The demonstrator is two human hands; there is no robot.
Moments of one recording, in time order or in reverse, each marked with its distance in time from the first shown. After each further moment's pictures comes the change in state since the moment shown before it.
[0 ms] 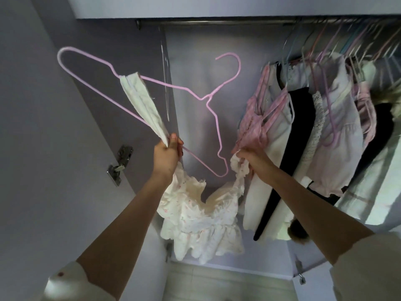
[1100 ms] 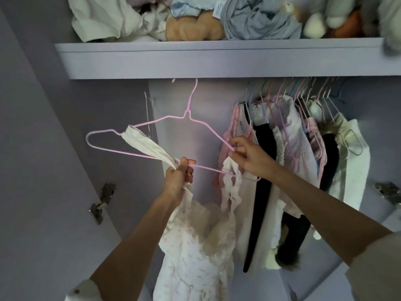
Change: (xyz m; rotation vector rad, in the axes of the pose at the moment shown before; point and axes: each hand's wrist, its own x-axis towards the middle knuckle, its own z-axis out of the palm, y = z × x) left_hand -0.017 0.029 0.057 -0.218 -0.269 -0.166; right_hand -0.032 -0.079 -0.059 -0.601 0.025 -0.603
